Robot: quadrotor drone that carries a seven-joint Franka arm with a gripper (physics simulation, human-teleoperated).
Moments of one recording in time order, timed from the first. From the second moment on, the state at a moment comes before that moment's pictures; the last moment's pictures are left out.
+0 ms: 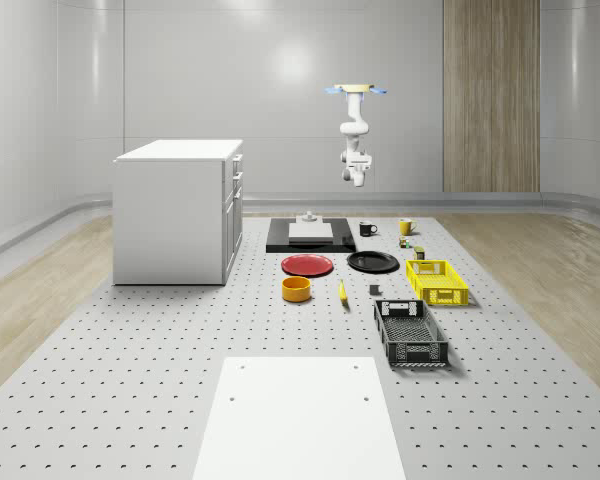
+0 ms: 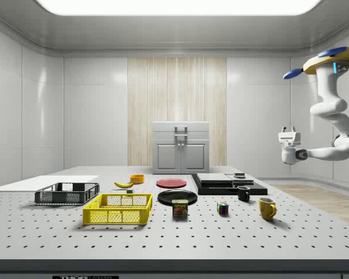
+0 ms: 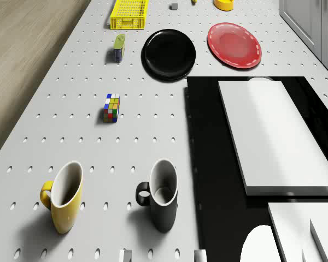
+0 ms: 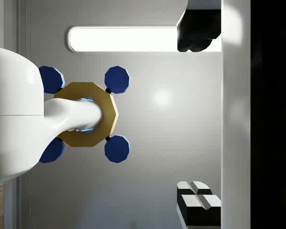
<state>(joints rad) 0.00 -0.79 0.00 -2.34 0.00 1.55 0.79</state>
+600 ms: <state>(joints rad) 0.00 -0.72 0.00 -2.10 0.00 1.39 0.78</state>
